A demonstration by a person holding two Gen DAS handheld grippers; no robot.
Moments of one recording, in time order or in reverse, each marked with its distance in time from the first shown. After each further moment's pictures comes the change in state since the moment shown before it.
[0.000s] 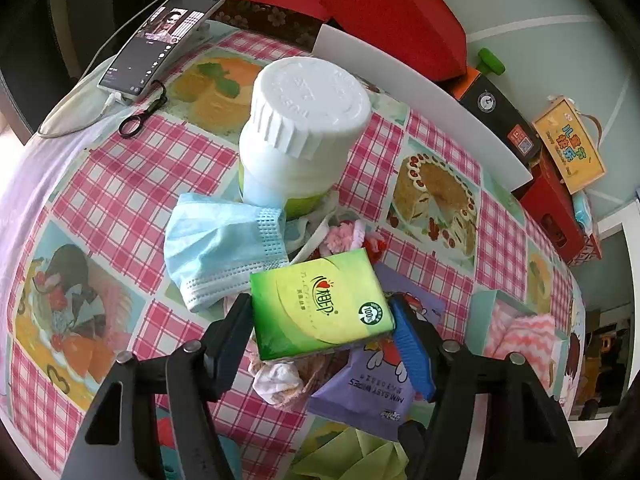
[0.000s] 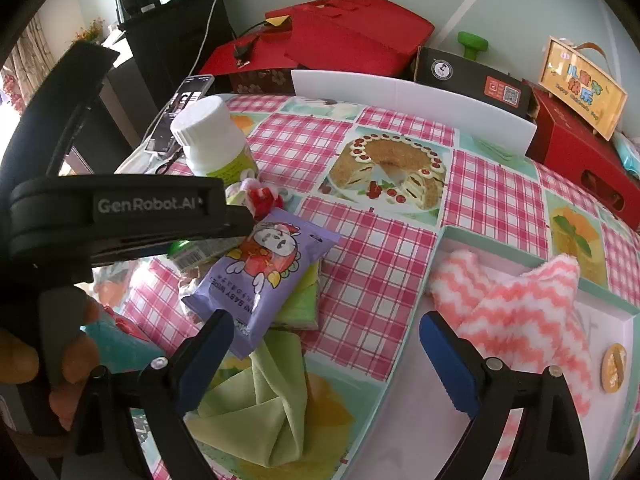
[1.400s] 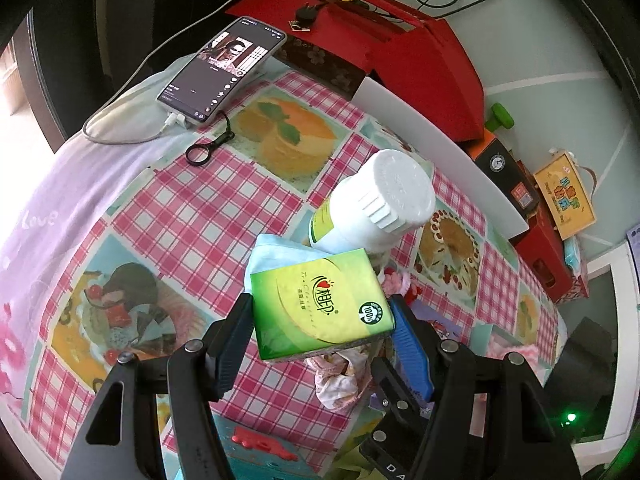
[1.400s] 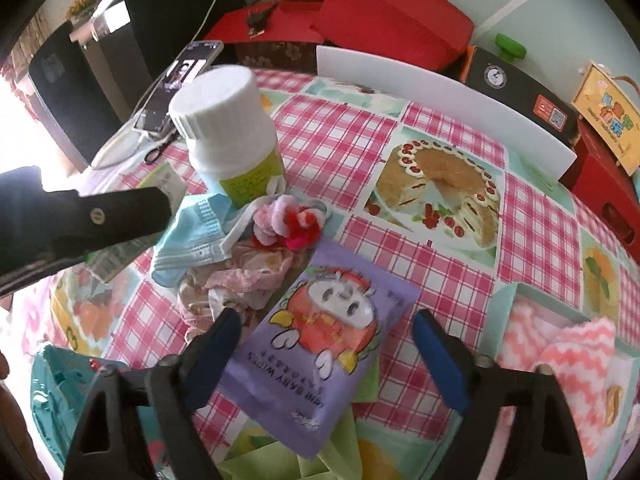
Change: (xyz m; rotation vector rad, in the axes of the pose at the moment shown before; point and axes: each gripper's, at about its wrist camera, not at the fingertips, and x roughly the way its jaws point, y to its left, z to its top) left arm -0.045 0.055 0.009 -0.096 -0.096 -0.036; right arm 0.050 0.046 0.039 -0.073 0.094 -0.059
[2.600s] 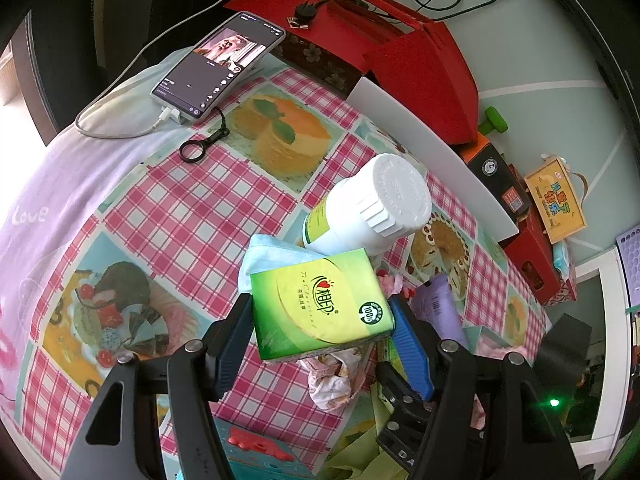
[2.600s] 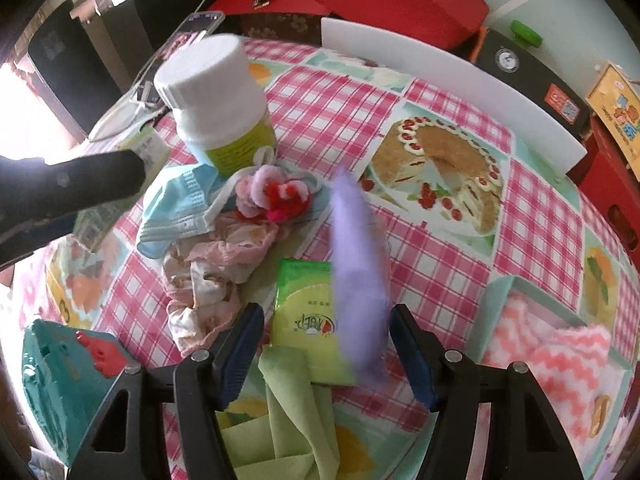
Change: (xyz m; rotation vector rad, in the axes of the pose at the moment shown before) left arm 0.001 0.004 0.003 -0.021 0.011 -0.039; right arm 0.011 -0.003 0.002 -0.051 0.104 -0.003
